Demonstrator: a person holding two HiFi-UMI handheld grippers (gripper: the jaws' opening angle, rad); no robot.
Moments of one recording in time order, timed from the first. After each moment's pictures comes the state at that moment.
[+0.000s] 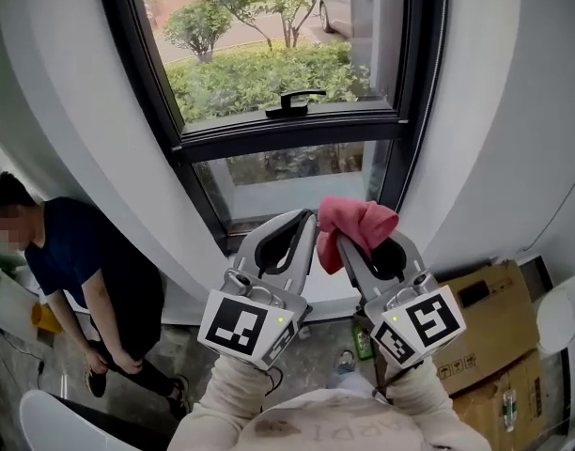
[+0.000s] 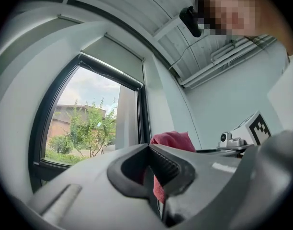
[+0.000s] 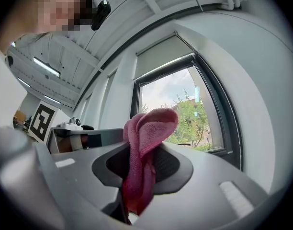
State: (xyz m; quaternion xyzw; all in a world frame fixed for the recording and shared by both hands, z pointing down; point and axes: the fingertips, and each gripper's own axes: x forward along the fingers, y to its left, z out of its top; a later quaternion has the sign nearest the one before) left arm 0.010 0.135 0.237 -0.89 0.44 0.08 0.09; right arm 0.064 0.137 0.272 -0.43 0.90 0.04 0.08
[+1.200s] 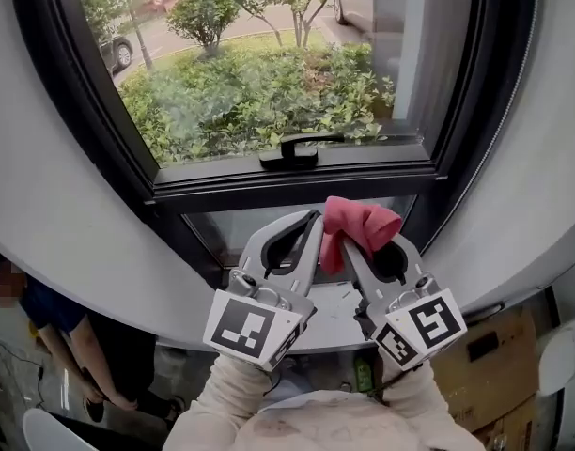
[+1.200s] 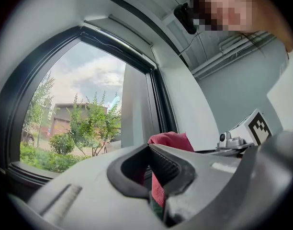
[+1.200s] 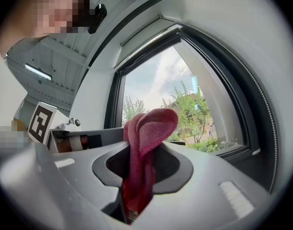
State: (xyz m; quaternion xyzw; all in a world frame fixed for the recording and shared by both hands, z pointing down) left arm 0.011 -0.109 0.243 -0.89 0.45 0.06 0.09; right arm 0.060 -0.109 0.283 -0.41 0.91 0.00 0.09
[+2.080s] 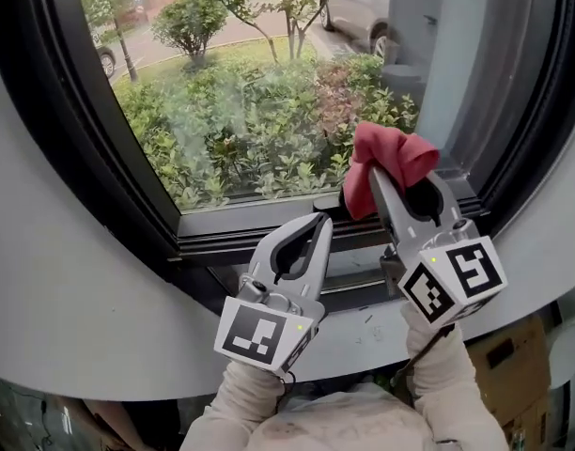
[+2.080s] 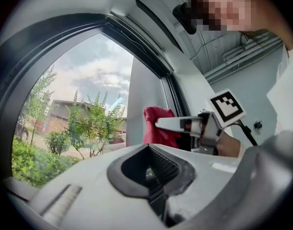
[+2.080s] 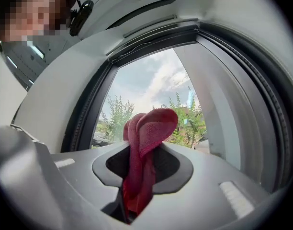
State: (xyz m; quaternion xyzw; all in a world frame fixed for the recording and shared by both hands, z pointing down) left arm -0.103 -0.215 0.230 -0.90 0.43 0.09 0.07; right arm -0.025 -0.258 0.184 -0.50 0.86 0.07 0.10
